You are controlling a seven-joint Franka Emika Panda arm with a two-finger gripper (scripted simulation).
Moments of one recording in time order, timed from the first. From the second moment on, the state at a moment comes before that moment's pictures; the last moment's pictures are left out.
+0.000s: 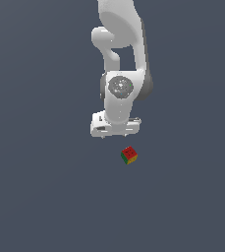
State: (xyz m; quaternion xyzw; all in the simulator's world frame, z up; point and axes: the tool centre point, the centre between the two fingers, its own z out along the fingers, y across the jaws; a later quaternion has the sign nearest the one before) arm -0.024 0.009 0.122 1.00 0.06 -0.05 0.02
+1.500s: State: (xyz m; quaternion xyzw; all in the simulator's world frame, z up) arm -0.004 0.037 0.106 0.99 -0.16 -0.03 0.02
